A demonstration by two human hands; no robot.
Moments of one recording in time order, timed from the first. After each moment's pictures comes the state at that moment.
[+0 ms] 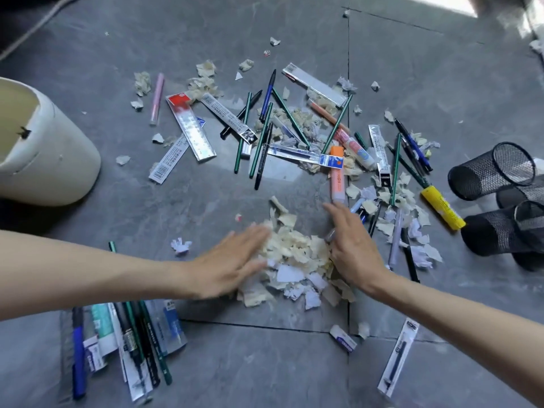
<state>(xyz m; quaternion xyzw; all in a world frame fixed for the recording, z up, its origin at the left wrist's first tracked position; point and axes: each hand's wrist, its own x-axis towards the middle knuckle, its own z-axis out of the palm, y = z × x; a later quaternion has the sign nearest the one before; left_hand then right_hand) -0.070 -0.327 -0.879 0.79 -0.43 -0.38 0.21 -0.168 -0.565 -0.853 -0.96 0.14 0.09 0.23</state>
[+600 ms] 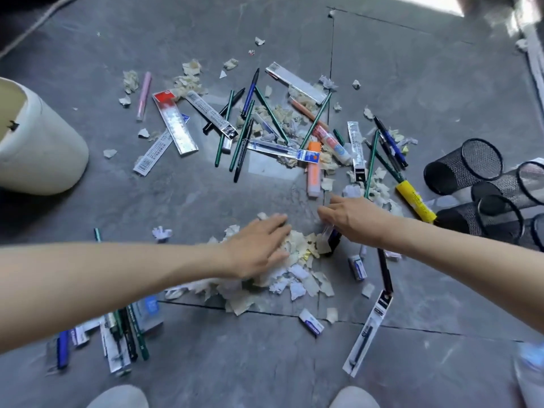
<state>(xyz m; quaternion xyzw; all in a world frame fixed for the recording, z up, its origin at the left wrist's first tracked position) -0.099 -0.407 -0.856 0.81 -0.49 -0.31 0.12 -0.144 -0.653 -0.823 -0.95 -0.23 0.19 0.01</state>
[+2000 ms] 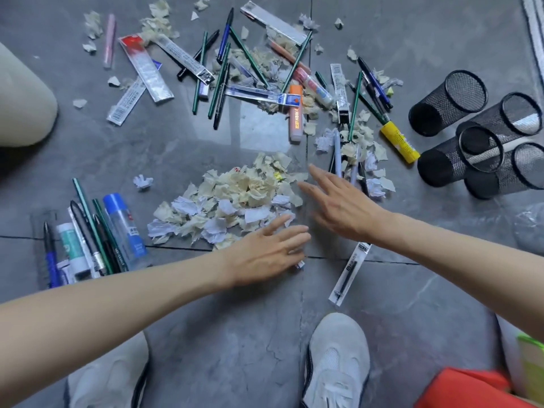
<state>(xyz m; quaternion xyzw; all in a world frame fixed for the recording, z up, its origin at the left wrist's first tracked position) -0.204 -0.406 -0.859 0.70 -0.72 0.04 -0.01 -0.235 -0.621 -0.836 -0.98 -0.11 0.19 0.02</state>
